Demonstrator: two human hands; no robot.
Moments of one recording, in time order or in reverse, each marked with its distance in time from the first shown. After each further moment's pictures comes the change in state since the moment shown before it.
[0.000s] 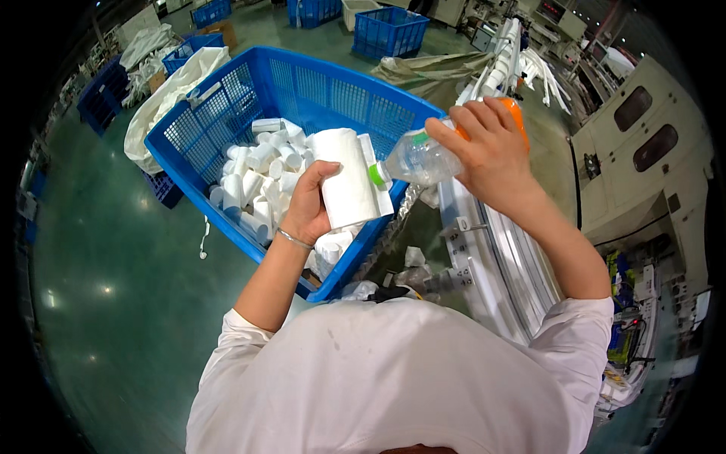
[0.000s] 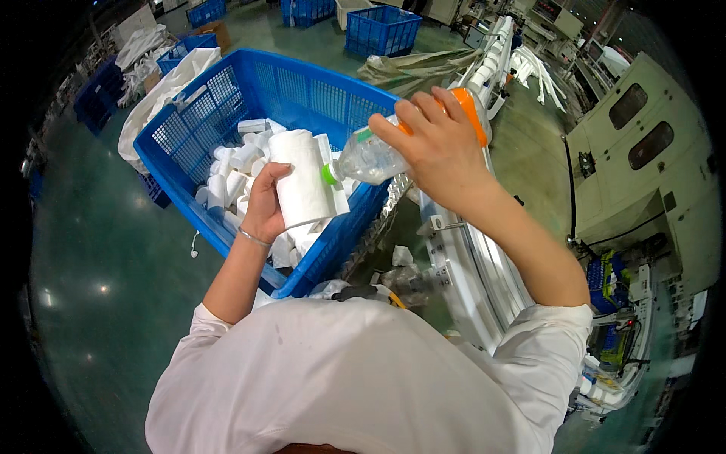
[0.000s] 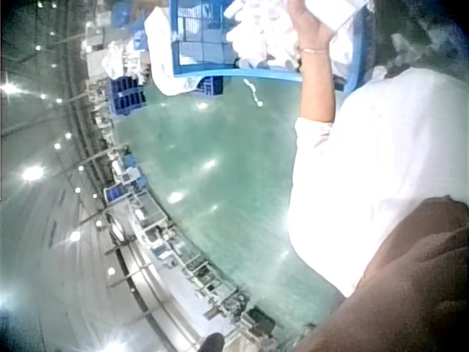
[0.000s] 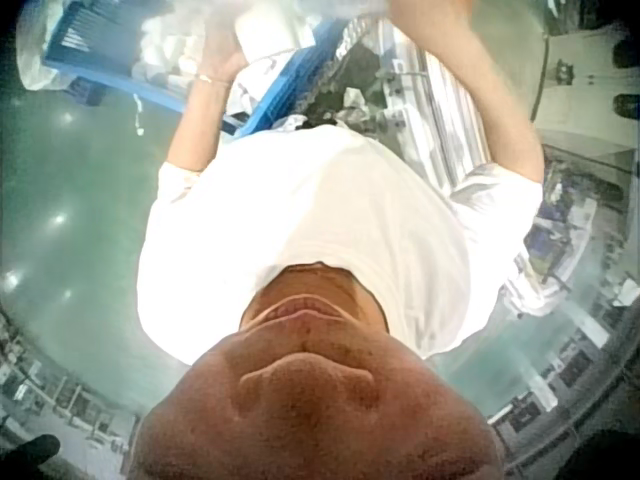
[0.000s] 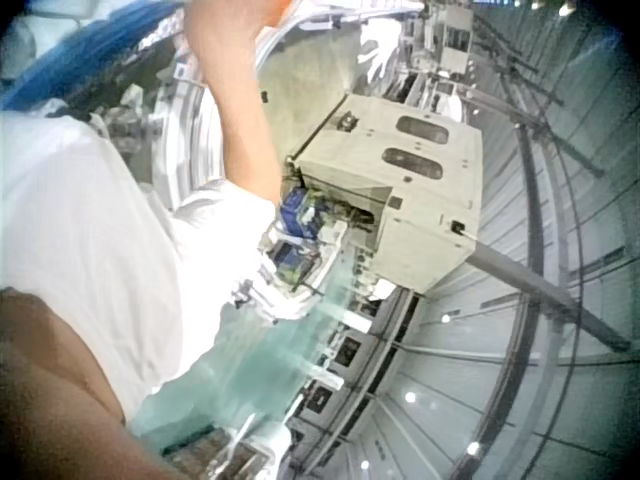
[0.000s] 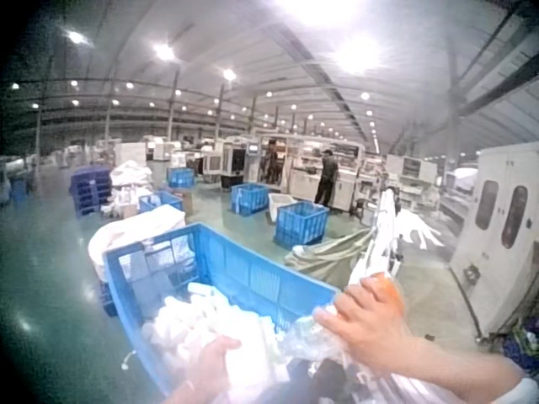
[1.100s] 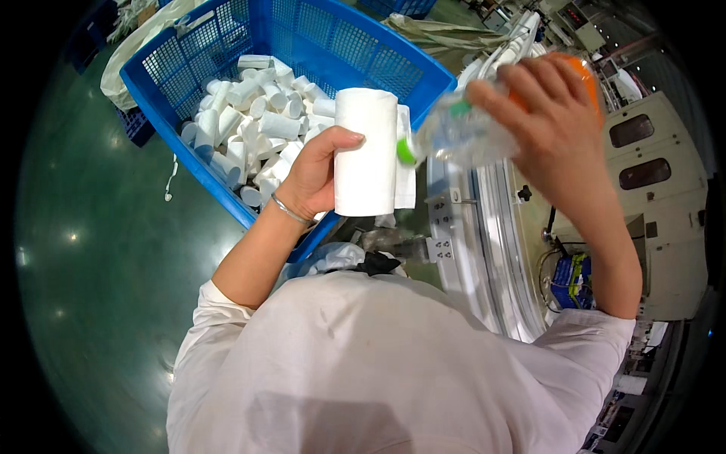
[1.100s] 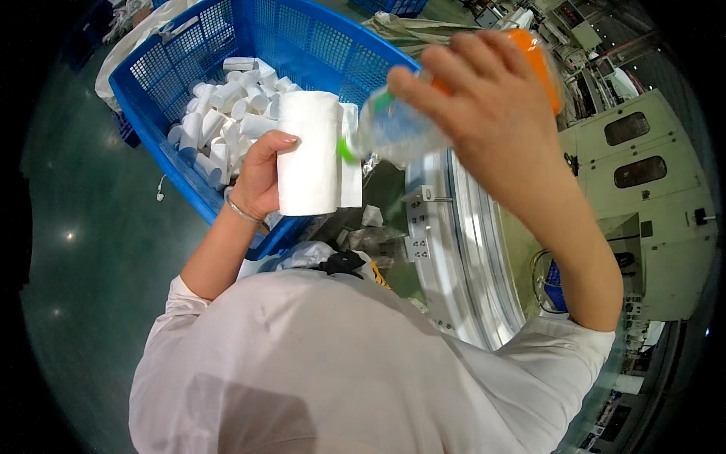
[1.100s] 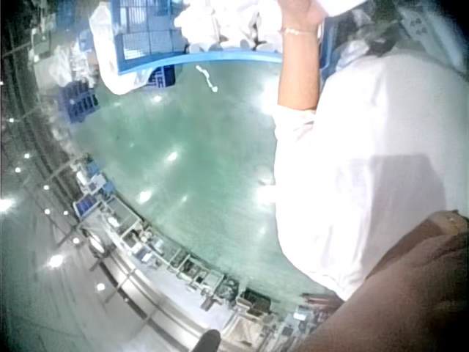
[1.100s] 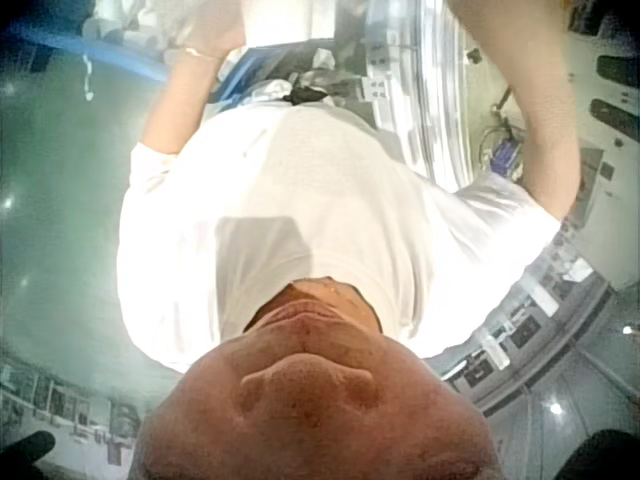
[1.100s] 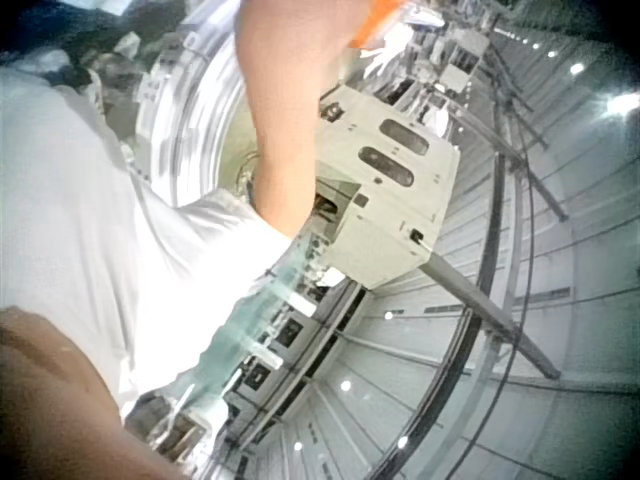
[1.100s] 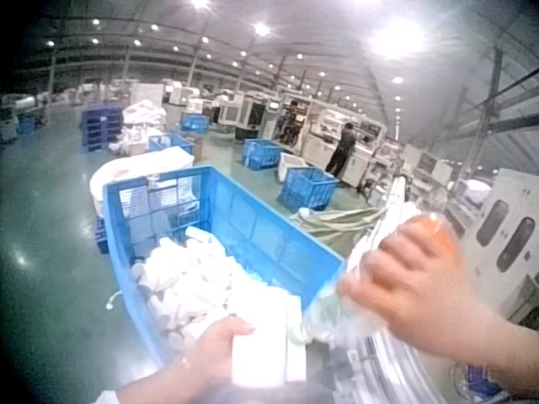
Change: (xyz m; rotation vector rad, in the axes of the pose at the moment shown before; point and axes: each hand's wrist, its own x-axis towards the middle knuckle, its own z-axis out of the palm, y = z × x) left_hand -0.013 -0.021 -0.002 -0.178 -0.229 -0.092; right_hand 0.036 -0.004 -0.047 -0.143 -0.226 -0.228
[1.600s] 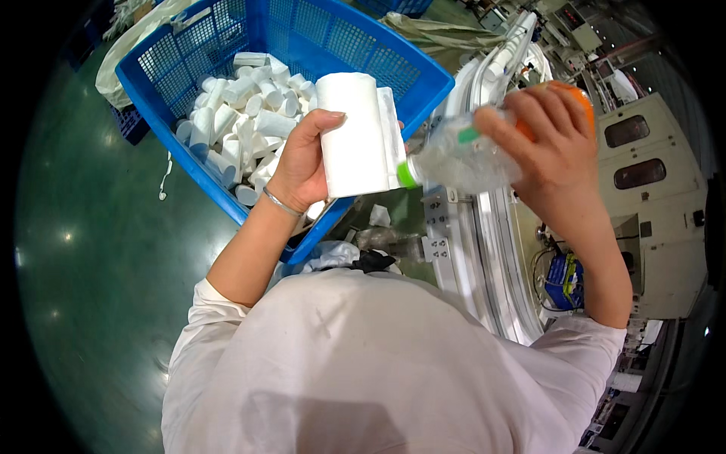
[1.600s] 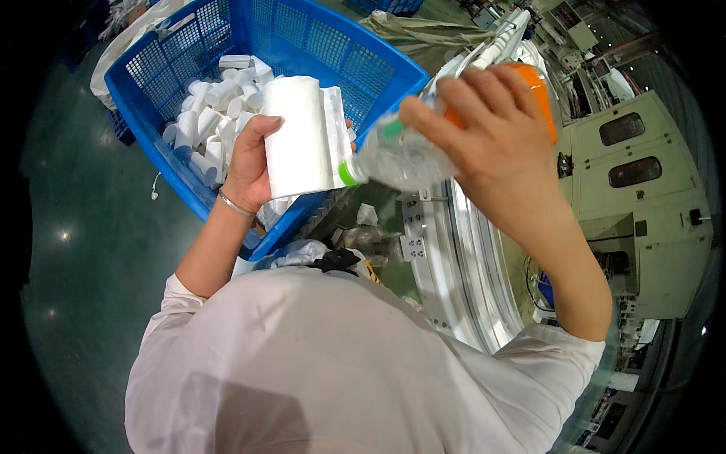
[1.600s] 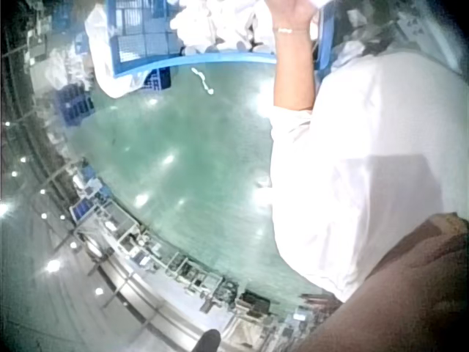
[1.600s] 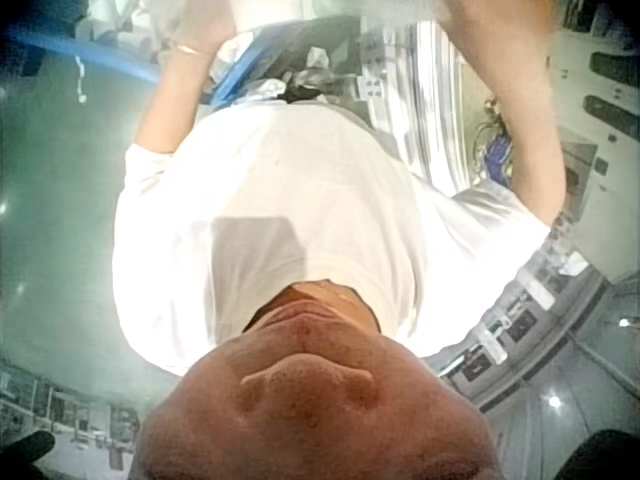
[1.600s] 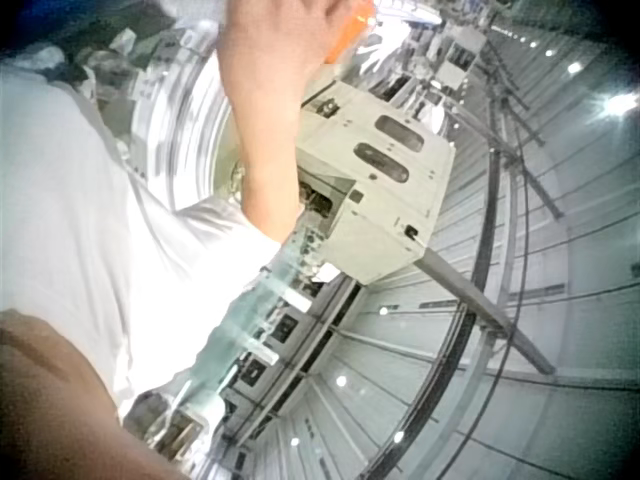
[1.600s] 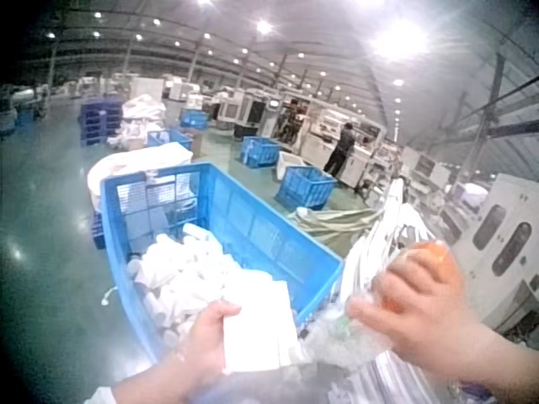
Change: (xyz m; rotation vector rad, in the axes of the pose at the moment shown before) left_hand 0.006 0.009 -0.002 -0.060 -0.028 0.084; right_hand -0.013 -0.012 -0.006 0.056 0.004 0.025
